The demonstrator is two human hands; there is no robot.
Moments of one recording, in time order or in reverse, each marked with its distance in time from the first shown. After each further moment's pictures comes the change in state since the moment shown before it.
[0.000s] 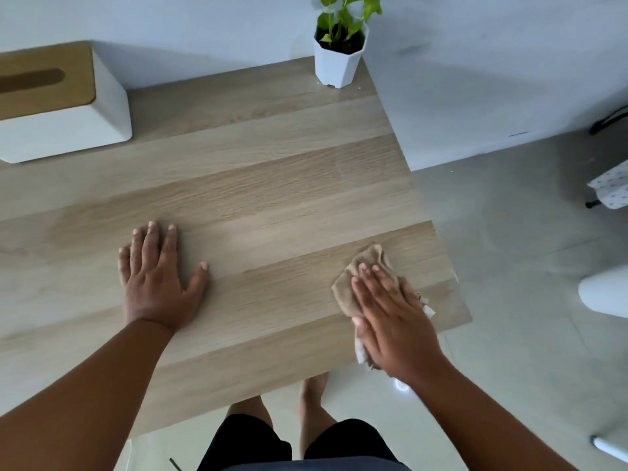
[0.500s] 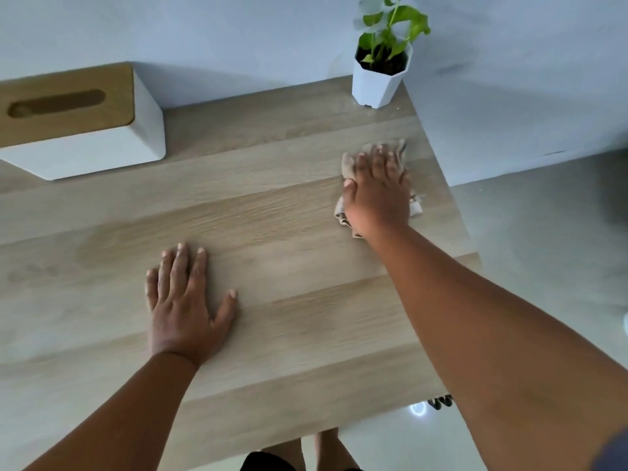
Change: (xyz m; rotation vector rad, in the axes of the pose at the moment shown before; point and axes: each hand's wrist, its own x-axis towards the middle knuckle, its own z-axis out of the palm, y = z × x) left_hand 0.001 -0.002 0.002 0.025 0.026 0.019; right_hand 0.280 0.007 -0.018 0.041 0.002 0.426
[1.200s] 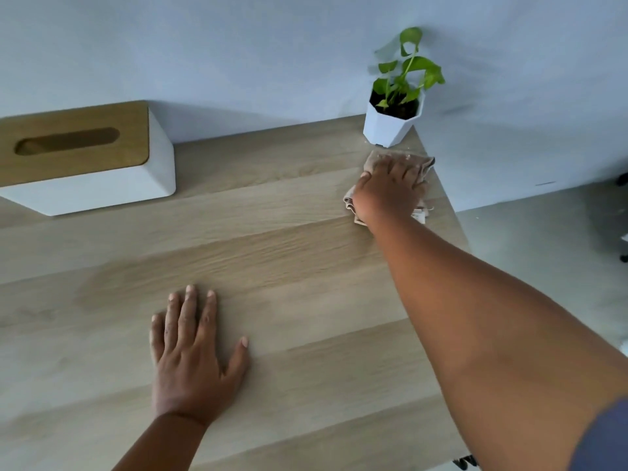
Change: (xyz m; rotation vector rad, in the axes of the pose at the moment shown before) left_hand 0.000 0.002 -0.003 -0.020 0.024 0.024; right_hand 0.095 -0.024 -0.004 -0.087 -0.043 0.318
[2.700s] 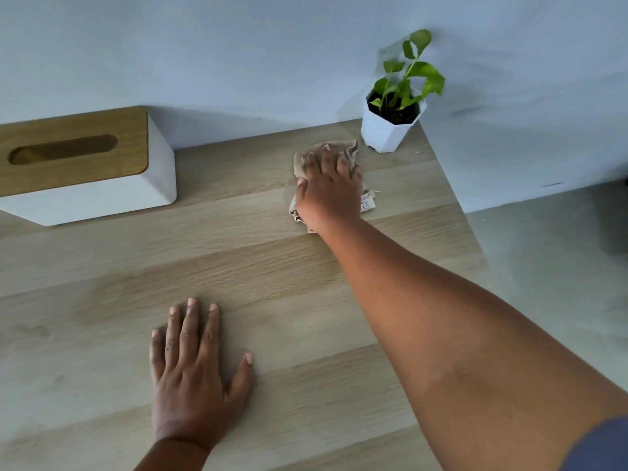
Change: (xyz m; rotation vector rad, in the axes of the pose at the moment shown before) left_hand 0.001 0.002 -0.004 -0.012 -0.049 -0.006; right_hand -0.026 -0.085 0.007 0.018 0.052 -0.419
